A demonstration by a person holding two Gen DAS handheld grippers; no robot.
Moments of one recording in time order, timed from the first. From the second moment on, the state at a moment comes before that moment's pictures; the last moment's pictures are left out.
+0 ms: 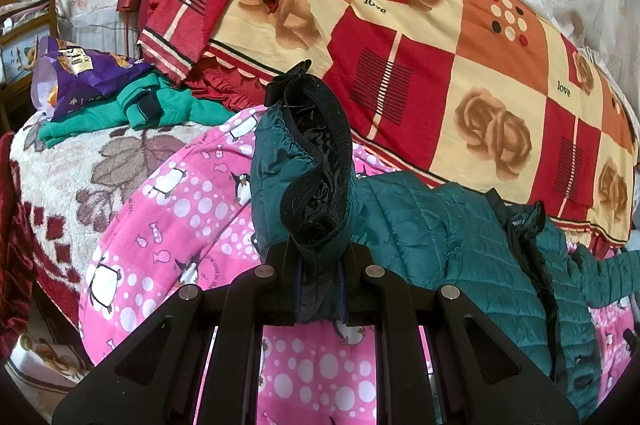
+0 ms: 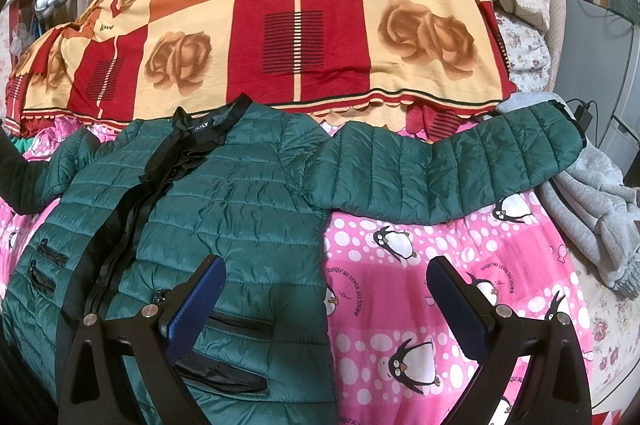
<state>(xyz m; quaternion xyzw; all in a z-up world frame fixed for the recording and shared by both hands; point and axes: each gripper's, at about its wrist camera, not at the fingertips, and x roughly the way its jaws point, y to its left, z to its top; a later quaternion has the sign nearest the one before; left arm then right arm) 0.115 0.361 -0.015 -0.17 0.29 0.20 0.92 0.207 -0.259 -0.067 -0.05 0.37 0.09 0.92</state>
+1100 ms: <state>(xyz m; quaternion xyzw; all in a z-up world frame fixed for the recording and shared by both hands) 0.120 0.352 -0.012 -0.17 0.29 0.20 0.92 0.207 -0.261 -0.067 -0.05 0.37 0.09 0.92</state>
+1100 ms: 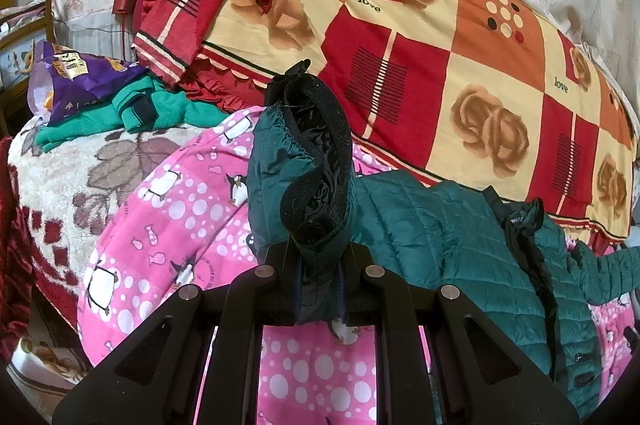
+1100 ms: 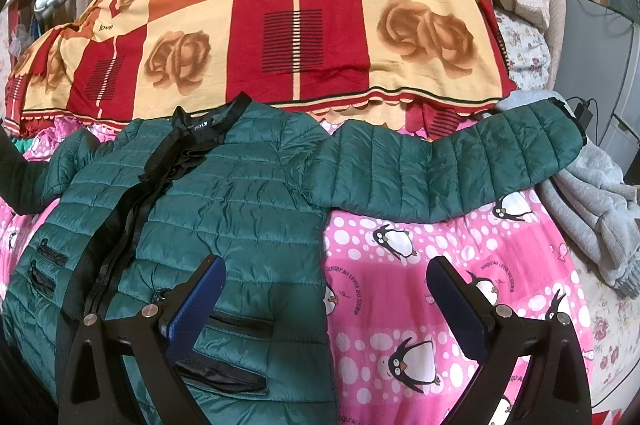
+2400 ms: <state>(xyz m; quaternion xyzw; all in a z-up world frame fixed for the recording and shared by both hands) 0.286 0.083 -0.039 -0.08 0.33 0.05 0.94 0.181 -0.342 -0.069 -0.02 0.36 0.05 0.93</state>
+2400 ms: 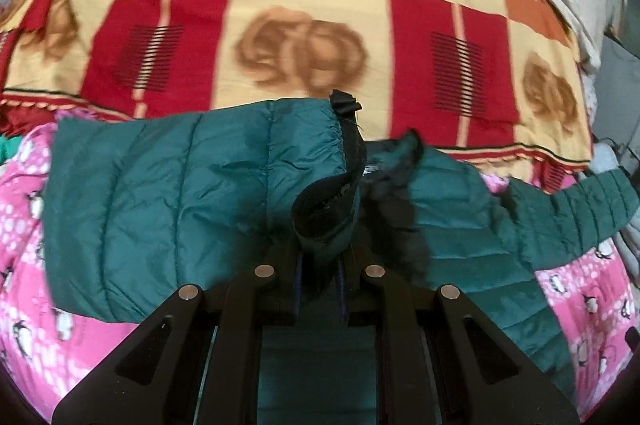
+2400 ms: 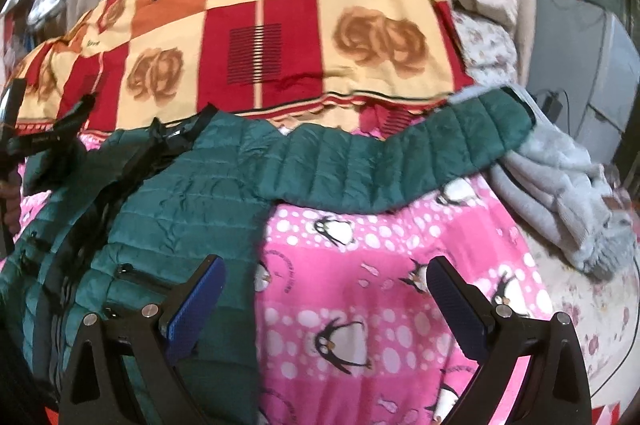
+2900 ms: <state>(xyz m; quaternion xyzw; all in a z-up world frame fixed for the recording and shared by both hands) 0.333 -0.104 -0.064 -0.04 0.37 -0.09 0.93 0.185 -0.430 -0.094 0.11 0.41 0.01 0.91</state>
